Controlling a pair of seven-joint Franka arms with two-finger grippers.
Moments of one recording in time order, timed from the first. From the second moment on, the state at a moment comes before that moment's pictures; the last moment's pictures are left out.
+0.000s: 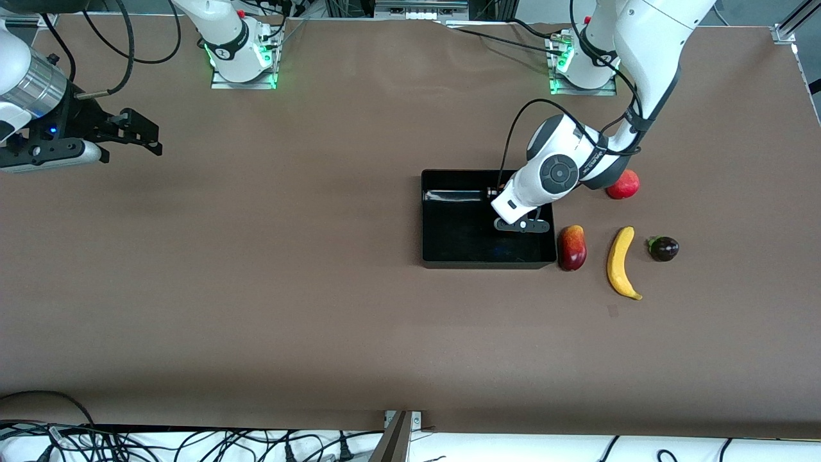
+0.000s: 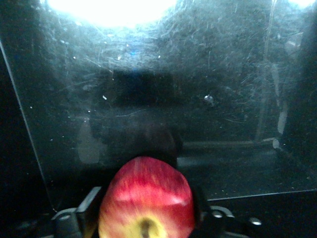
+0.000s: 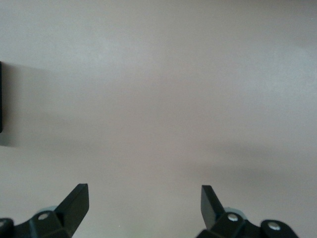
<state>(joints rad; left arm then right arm) -0.05 0.48 -0.44 -2.09 -0.01 2.34 -0.45 0.08 -0.04 0.00 -1.72 0.04 1.66 -0.05</state>
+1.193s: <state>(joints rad) 0.41 0.62 -0.41 -1.85 0.28 2.26 0.19 0.07 -0.01 0.02 -1.67 0.01 1.69 -0.05</state>
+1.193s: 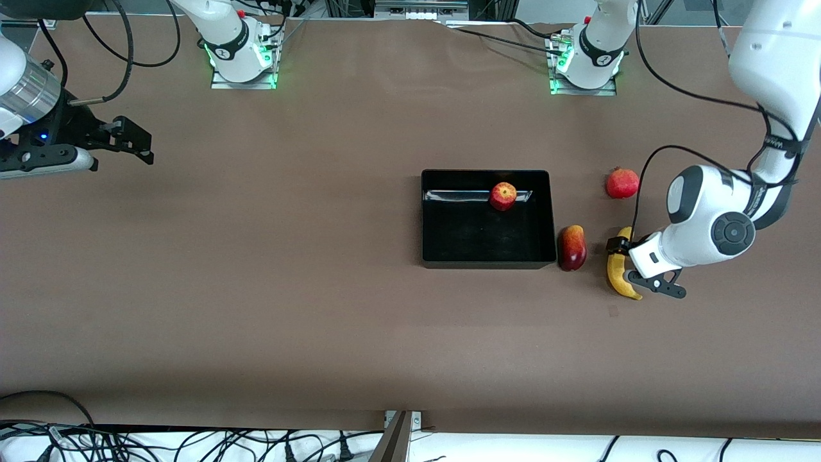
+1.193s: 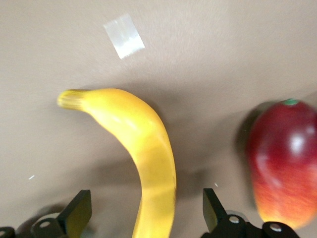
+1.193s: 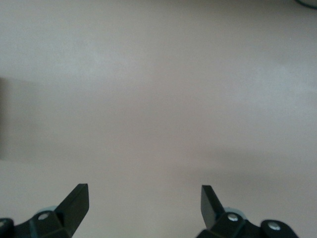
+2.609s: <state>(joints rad) 0.23 0.55 -0.78 -1.64 0.20 1.87 -0.36 0.07 0.01 0.02 -1.64 0.01 1.69 -0.05</state>
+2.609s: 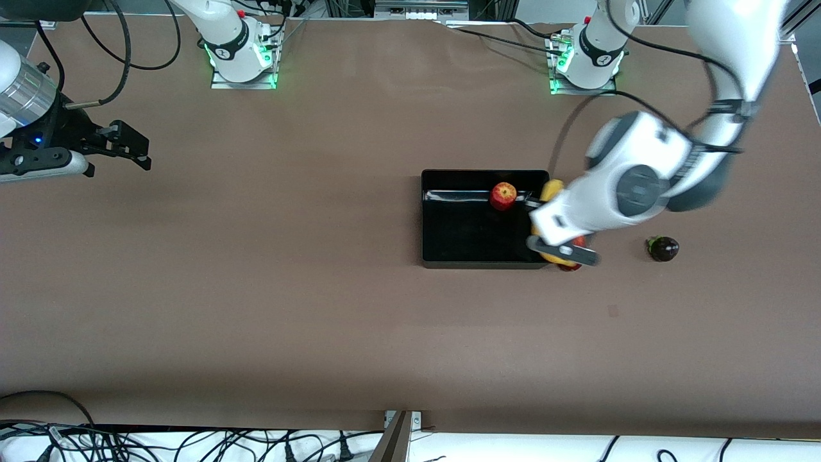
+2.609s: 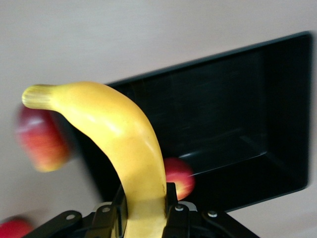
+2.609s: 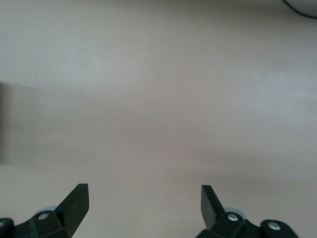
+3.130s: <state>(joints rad) -0.04 0.75 -0.65 -1.66 0.23 2.13 -0.54 0.07 0.01 0.02 -1.64 0.01 1.69 -0.05</state>
